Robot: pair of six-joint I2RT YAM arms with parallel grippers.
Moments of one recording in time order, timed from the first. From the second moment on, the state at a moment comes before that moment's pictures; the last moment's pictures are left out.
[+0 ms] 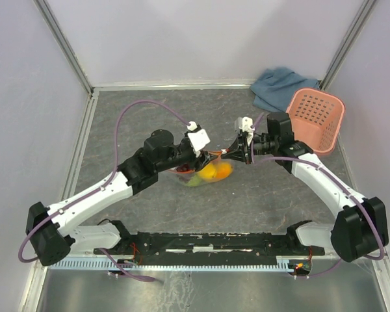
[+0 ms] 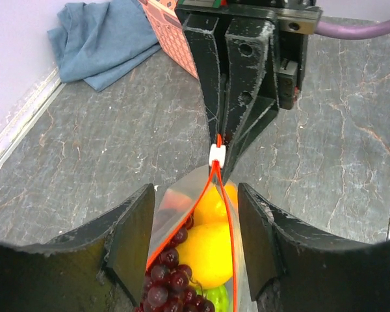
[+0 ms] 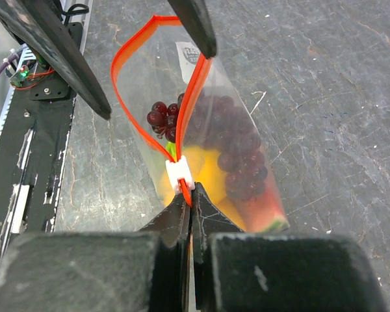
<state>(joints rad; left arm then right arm) -0.86 1.13 0.95 0.00 0.24 0.25 0.36 1.27 0.91 -0.16 -1.08 -0.44</state>
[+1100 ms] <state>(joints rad) -0.84 1.33 1.08 -0.02 0.41 0.30 0.37 1.21 0.91 -0.20 -1.02 -0.44</state>
